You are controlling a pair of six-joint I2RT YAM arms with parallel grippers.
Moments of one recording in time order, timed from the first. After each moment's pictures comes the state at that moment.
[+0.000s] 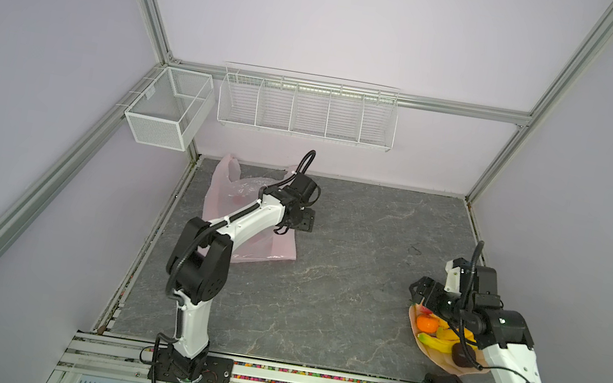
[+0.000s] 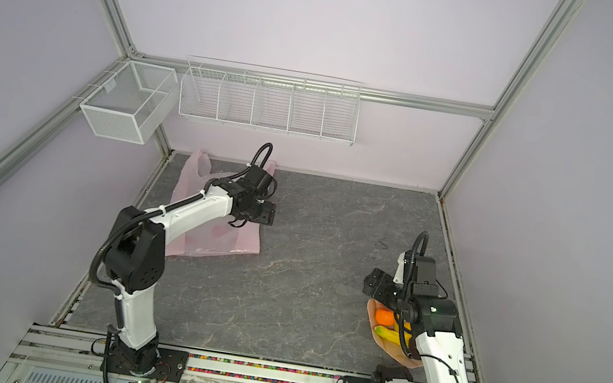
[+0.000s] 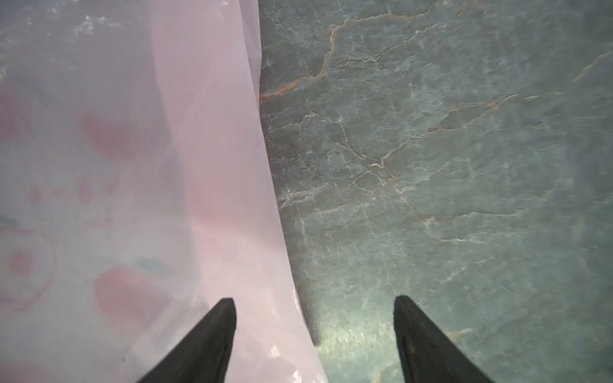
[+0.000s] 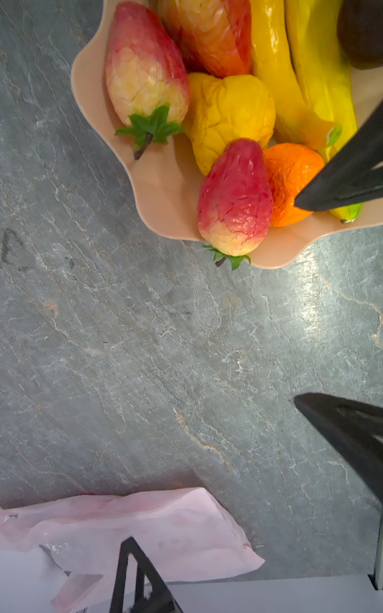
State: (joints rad) left arm -0.54 1.98 1.61 -0.73 -0.12 -0.37; right arm 0.11 0.83 0.85 -0.98 -0.16 0.47
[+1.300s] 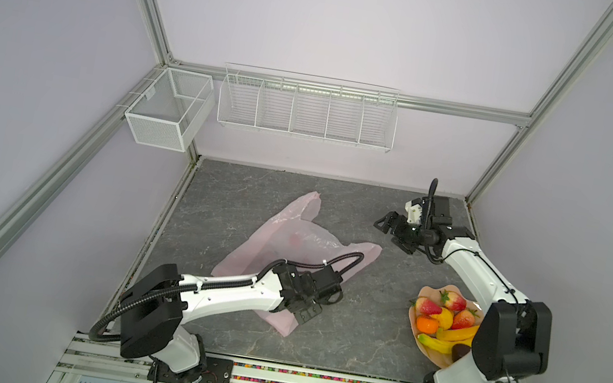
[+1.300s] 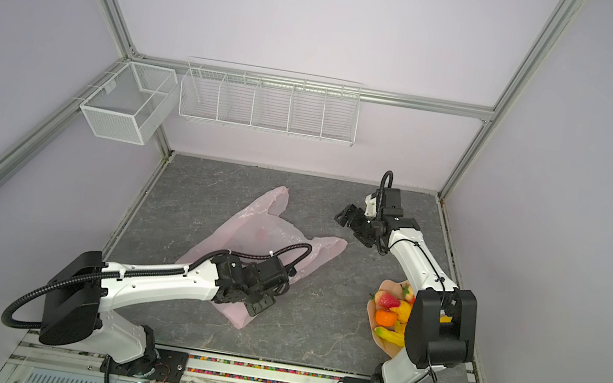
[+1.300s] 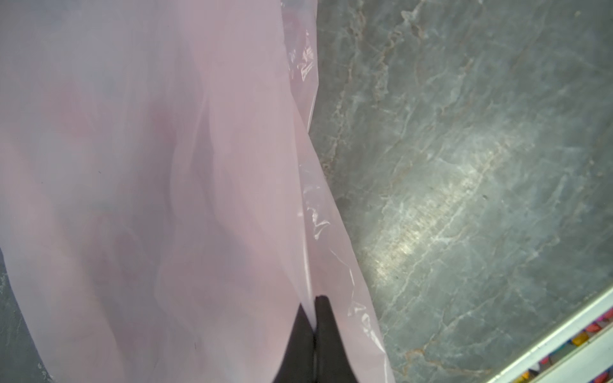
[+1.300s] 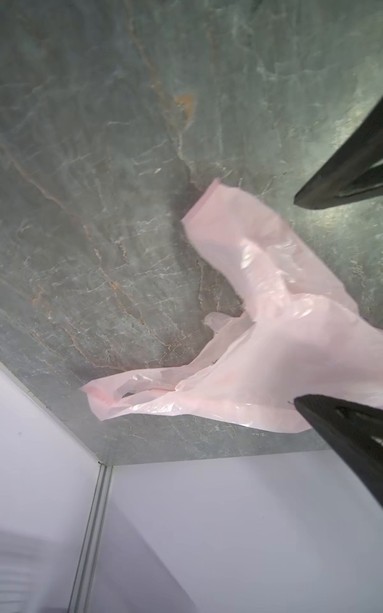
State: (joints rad) left arm -1.15 1.50 1.02 -0.78 -0.23 -0.11; right arm 0.21 1.67 1.32 -0.55 -0.44 0.56
